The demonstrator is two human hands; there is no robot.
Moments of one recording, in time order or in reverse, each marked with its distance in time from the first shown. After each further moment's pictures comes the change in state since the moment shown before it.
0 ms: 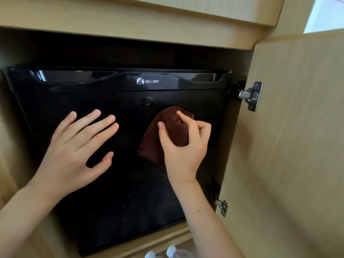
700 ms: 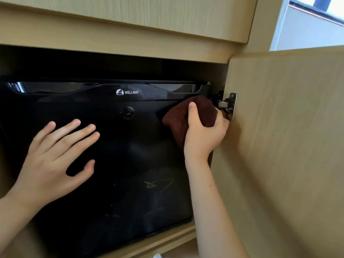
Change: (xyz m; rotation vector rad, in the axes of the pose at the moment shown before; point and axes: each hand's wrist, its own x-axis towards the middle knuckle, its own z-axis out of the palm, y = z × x) left_hand -0.010 -0.005 0.011 -0.007 -0.031 -0.051; right_hand 0.081 0.013 -0.029 0.146 0.288 0.333
